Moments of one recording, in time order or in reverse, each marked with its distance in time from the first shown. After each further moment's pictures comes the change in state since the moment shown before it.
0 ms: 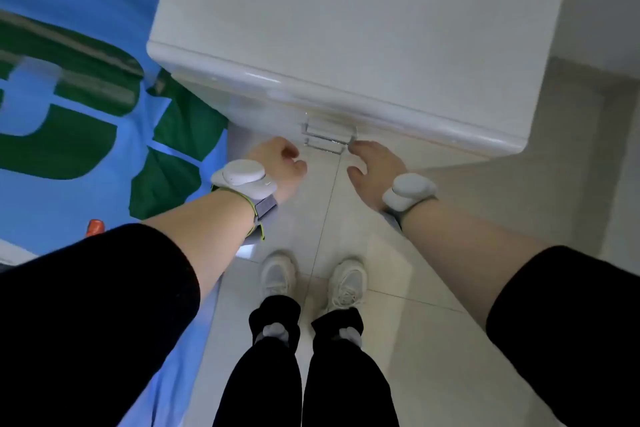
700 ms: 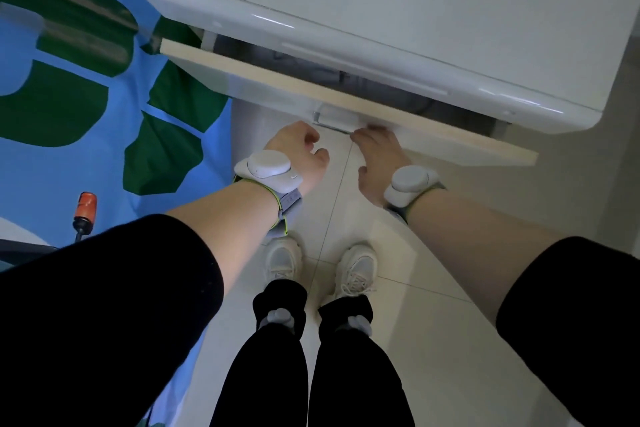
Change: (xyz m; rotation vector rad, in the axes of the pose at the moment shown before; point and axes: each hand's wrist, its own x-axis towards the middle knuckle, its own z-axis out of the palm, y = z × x) left_hand 0.005 -0.027 0.033 -0.059 -0.122 -0.032; right_hand 0.009 -0.003 0.041 -0.224 -0.117 -0.092
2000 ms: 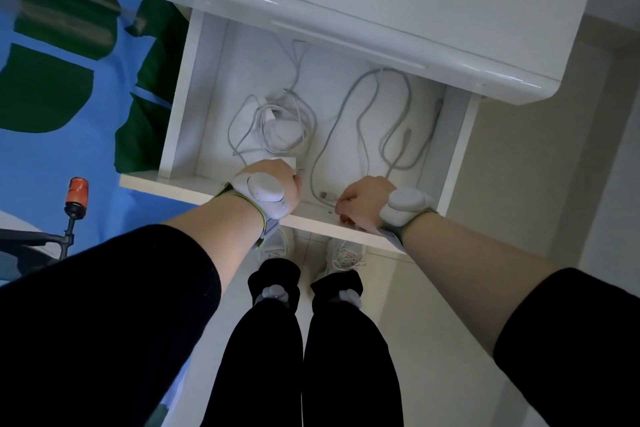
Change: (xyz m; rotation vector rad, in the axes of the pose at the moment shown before) left_hand -0.049 -0.022 0.001 0.749 -0.366 0.093; right_hand -0.068 -0.020 0.018 0.184 -0.384 0.226
